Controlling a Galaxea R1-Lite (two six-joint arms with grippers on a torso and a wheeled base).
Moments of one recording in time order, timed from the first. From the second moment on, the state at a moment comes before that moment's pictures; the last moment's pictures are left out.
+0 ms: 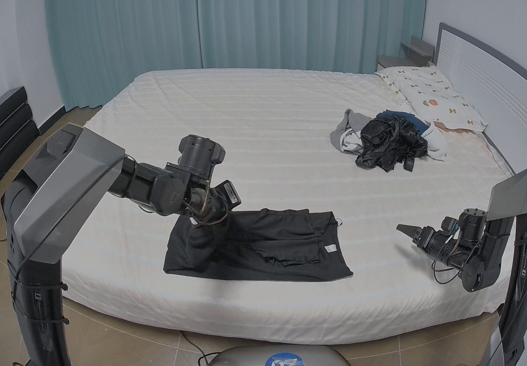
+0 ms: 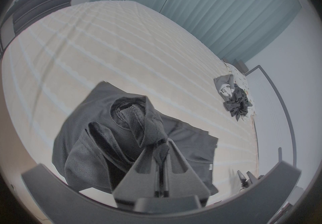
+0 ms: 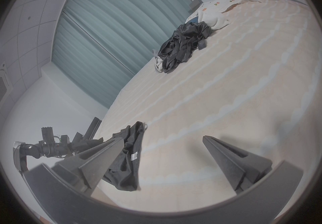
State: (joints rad) left arm -0.44 2.27 -1.47 -0.03 0.01 -0.81; right arm -0.11 2.36 -0.40 -1.55 0.46 0.58
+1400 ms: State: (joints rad) left arm -0.50 2.35 -1.58 0.03 0.00 -0.98; right arm -0.10 2.36 -0.40 -1.55 0.46 0.58
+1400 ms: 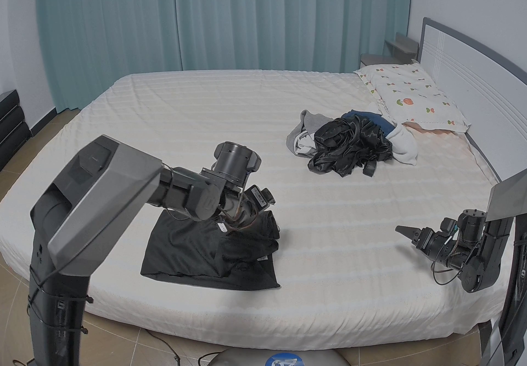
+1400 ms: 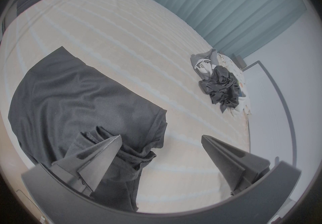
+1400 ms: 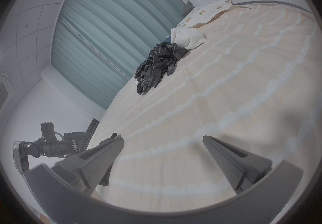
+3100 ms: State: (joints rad) left arm 0.01 2.14 -0.92 -0.45 -0.40 -1.06; right arm 0.38 2.29 -0.73 -1.11 -0.06 0.45
